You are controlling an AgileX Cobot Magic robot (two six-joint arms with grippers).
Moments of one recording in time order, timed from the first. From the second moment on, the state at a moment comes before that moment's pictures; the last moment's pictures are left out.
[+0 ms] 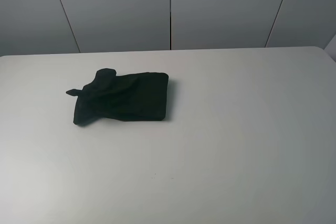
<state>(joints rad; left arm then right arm) -0.04 0.00 -0.52 0.03 1.09 -0.06 0.03 0.00 -0.51 0.05 1.10 -0.10</state>
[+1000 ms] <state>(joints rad) -0.04 0.00 -0.52 -0.01 1.09 0.00 -0.01 0.00 -0.51 0.05 1.10 -0.10</state>
